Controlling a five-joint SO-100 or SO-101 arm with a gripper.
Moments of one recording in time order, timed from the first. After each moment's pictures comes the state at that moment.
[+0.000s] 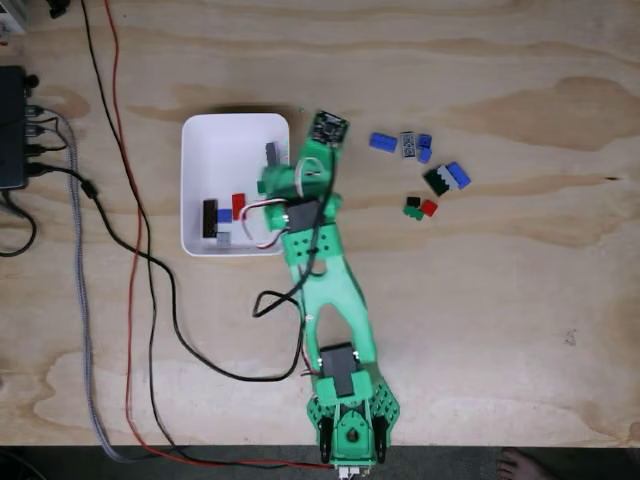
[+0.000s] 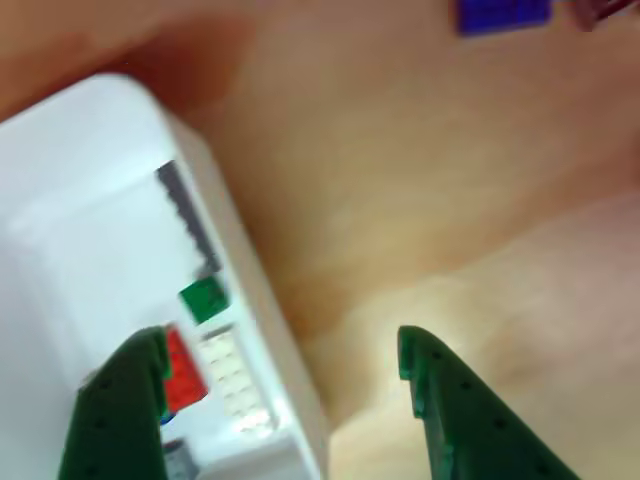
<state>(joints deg) -4.9 102.0 91.8 75.1 -58.4</state>
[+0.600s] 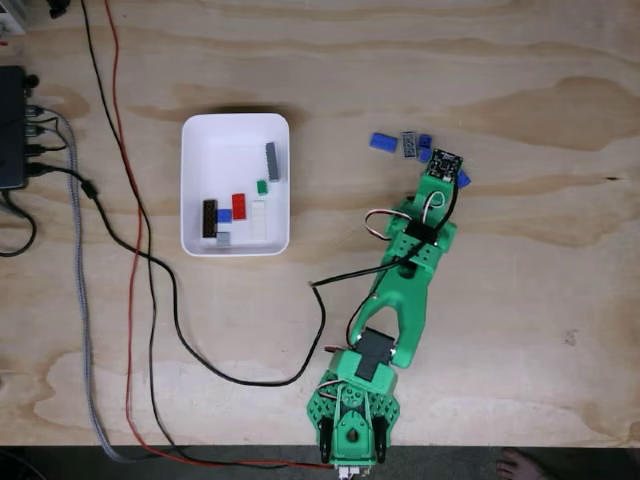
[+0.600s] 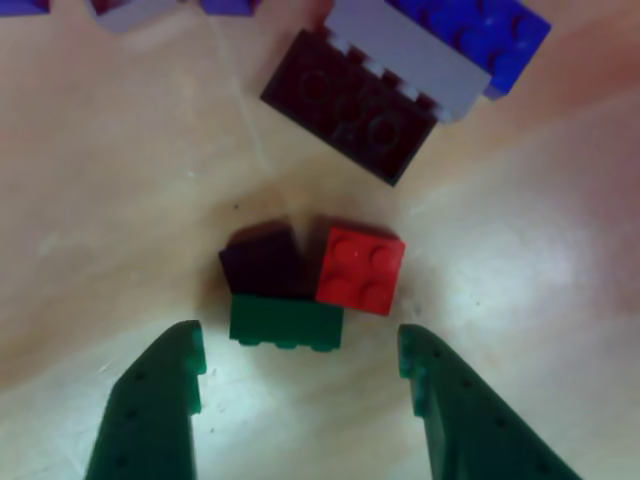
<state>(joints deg) 22.1 90.2 121.2 35.2 -90.4</state>
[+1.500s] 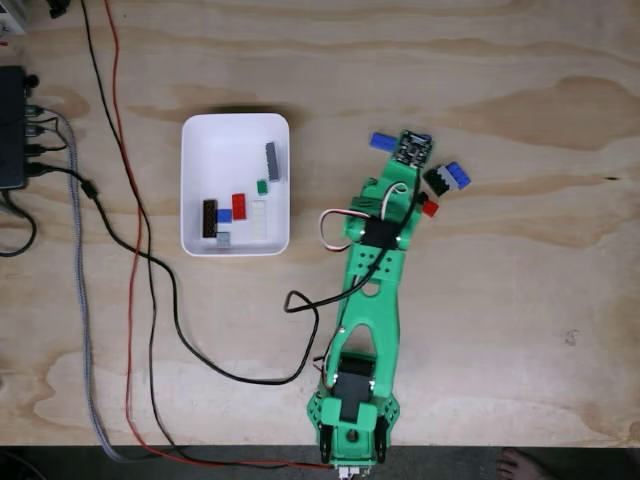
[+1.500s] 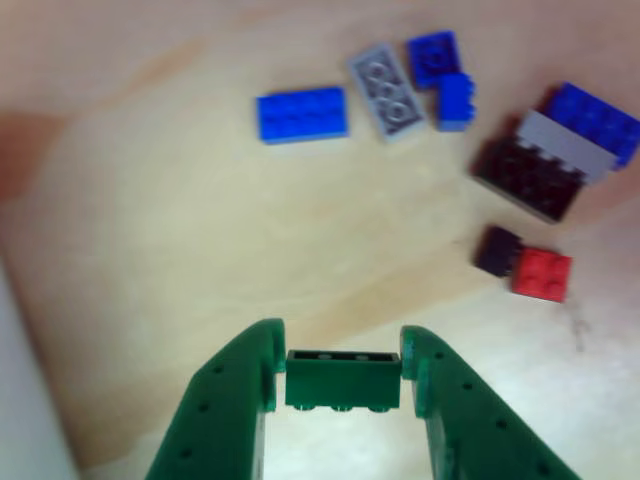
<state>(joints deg) 6.3 109.7 110.5 55.8 -72.5</state>
